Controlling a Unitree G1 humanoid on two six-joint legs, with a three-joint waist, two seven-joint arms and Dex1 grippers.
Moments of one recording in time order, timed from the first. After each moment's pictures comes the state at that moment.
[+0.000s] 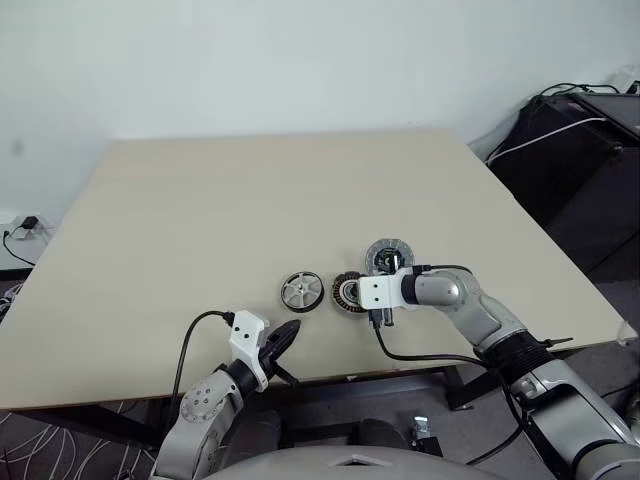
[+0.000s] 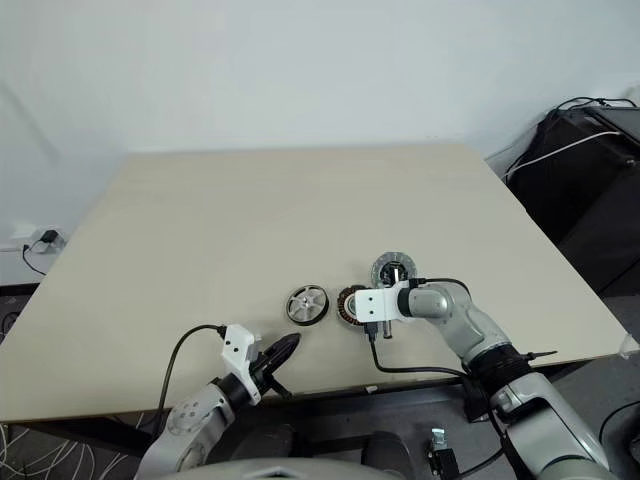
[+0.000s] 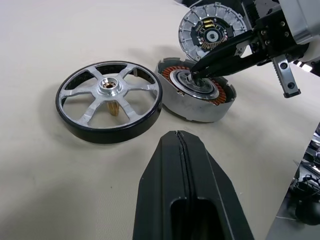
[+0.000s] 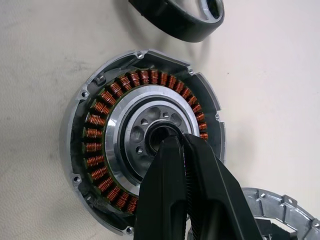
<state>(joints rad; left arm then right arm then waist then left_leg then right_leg) 0.33 0.16 -0.23 -0.14 -0.24 0.10 -0.52 -0.41 -0.59 0.45 0.32 -0.37 -0.20 0.80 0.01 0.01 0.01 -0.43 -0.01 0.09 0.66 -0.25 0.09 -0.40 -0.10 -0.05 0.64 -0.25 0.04</state>
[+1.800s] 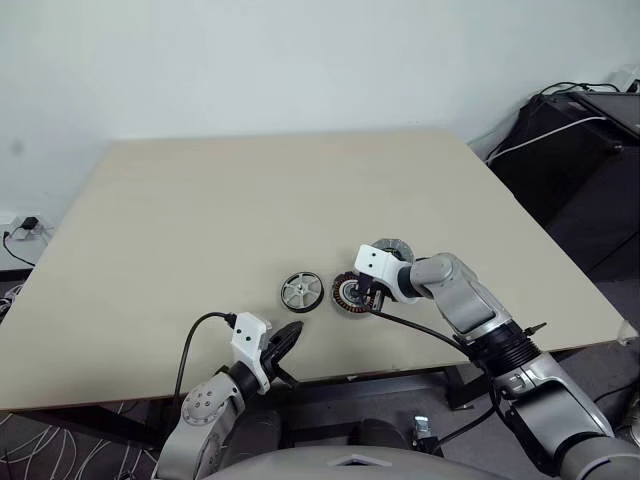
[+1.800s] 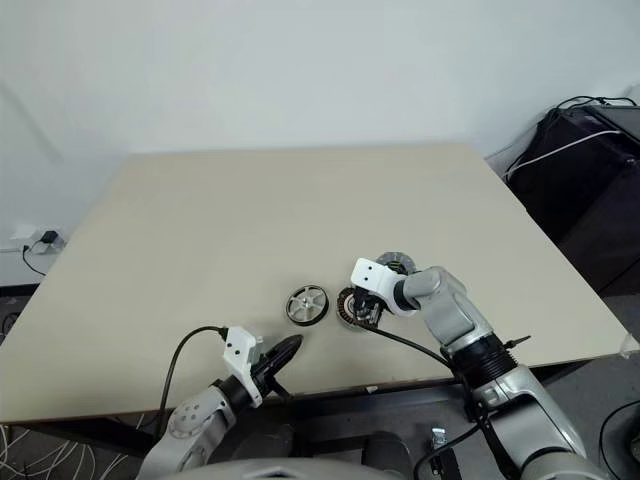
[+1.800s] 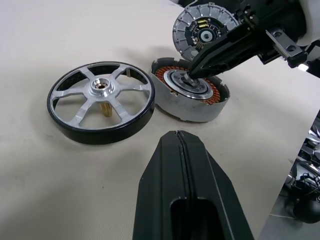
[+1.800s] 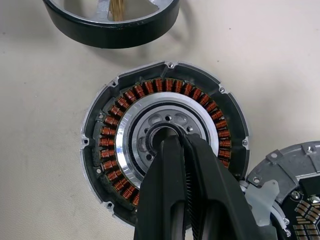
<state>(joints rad) 0.34 0.16 -0.25 -0.15 -0.24 0.08 -0.52 -0.46 -0.51 0.42 0.13 -0.19 0.55 0.96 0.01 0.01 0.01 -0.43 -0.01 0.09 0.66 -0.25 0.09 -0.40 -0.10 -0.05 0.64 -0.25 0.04</state>
